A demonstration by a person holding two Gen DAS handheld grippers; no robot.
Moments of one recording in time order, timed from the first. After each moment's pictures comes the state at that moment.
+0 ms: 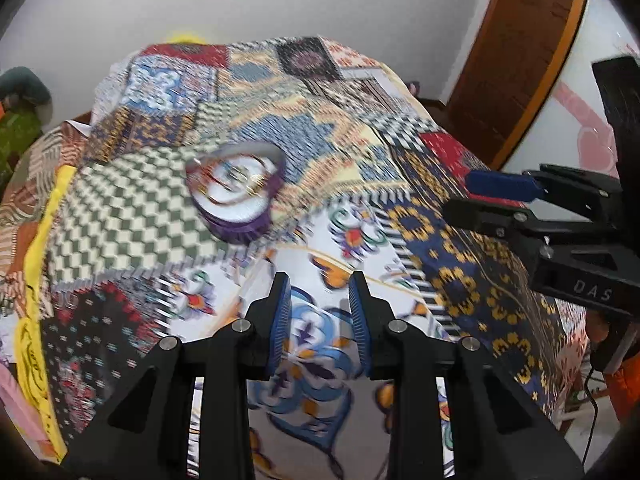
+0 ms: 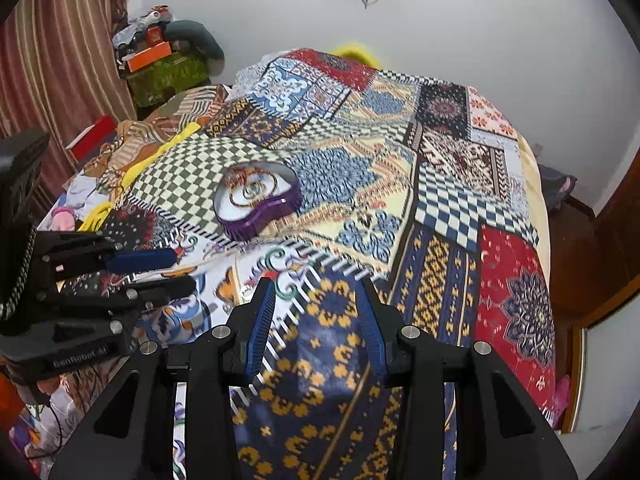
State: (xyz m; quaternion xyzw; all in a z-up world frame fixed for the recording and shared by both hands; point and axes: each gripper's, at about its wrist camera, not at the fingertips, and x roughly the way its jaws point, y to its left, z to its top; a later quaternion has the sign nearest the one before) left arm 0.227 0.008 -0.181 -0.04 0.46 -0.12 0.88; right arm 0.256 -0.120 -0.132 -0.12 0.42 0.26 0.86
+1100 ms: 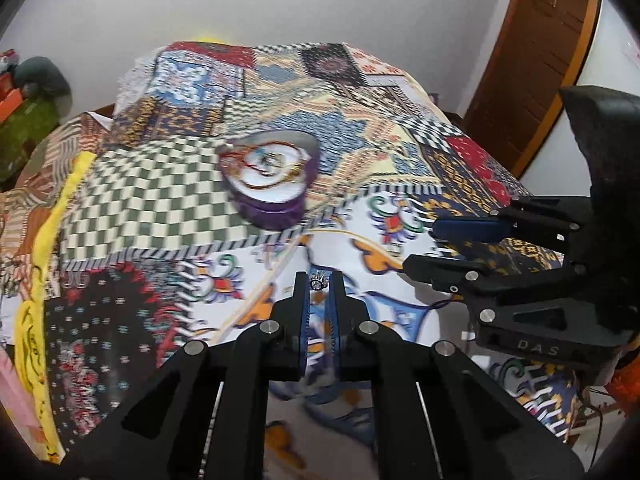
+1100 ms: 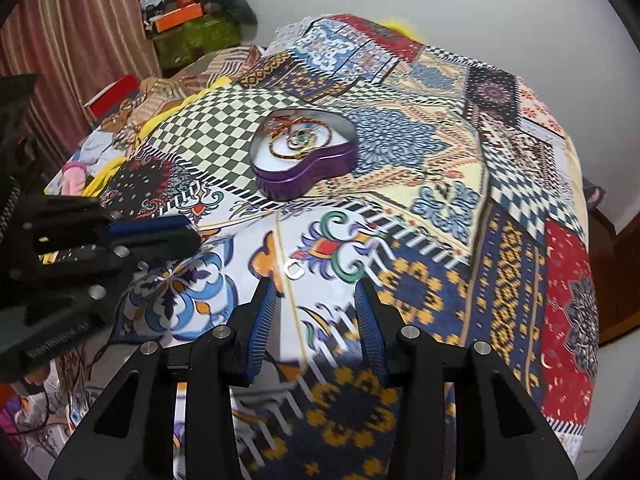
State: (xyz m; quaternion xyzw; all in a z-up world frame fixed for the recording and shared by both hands) left arm 0.213 0.036 -0.192 -0.05 0.43 -0.08 0.90; right arm 0.253 -0.073 -0.174 -0.17 0.45 0.31 0.82
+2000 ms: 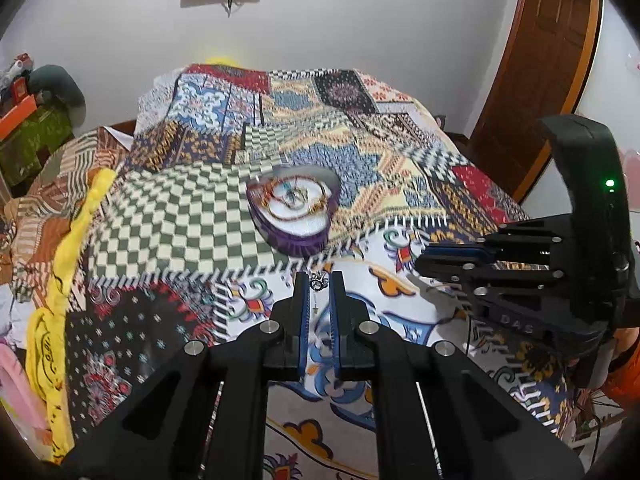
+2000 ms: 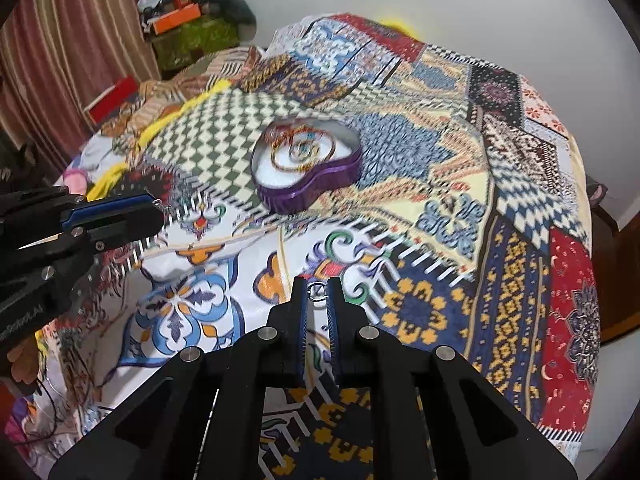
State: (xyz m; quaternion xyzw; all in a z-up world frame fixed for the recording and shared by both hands) left arm 0.207 0.052 -0.163 -0.05 0.40 -0.06 0.91; right arm 0.261 -0.072 -0.157 -0.15 0.45 0.31 0.83
